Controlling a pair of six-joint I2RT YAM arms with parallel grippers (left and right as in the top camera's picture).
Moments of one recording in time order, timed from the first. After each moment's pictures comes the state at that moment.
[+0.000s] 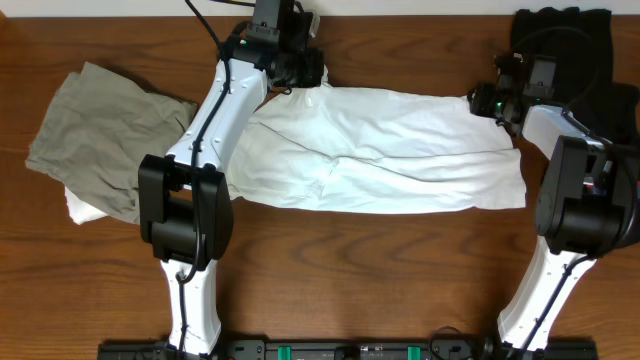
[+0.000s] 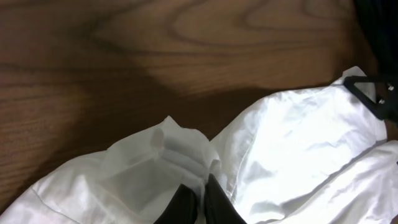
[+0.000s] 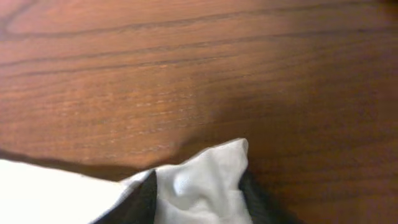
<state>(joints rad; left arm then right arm) -0.28 2.16 1.91 -0.71 0.36 -0.20 -0.16 2.20 1.42 -0.11 -0.26 0.10</state>
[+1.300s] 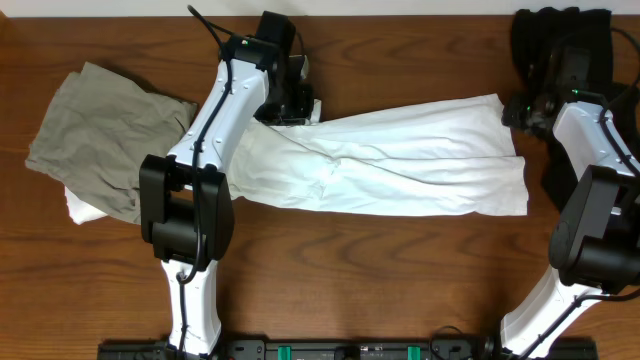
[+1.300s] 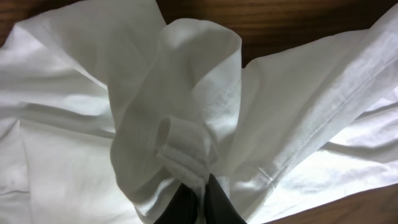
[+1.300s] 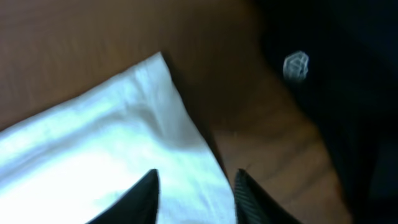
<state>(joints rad) -0.28 2.16 1.91 -1.12 0.27 -0.20 -0.22 1.99 1.42 -0.48 -0.06 0.15</state>
